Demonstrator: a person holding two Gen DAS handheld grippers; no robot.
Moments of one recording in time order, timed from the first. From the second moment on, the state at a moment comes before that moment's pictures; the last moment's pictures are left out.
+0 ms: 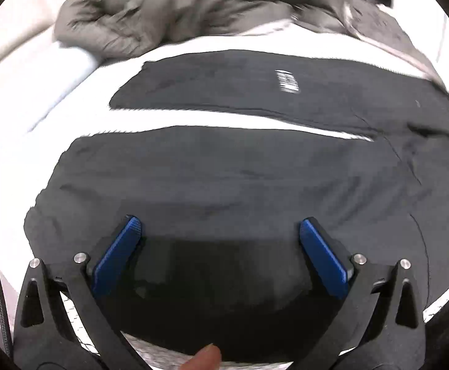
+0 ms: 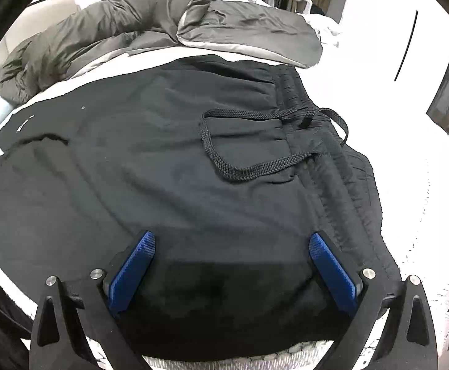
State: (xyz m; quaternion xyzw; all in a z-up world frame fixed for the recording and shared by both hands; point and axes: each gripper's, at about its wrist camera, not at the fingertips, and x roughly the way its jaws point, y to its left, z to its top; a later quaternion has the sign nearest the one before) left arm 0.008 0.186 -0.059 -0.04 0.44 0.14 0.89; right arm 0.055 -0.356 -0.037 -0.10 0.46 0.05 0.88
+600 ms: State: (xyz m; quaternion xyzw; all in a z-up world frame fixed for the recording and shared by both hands) left arm -0.116 0.297 -0.044 -0.30 0.33 0.18 0.88; right arm -0.027 -0.436 -0.019 0.08 0.42 0.02 0.90
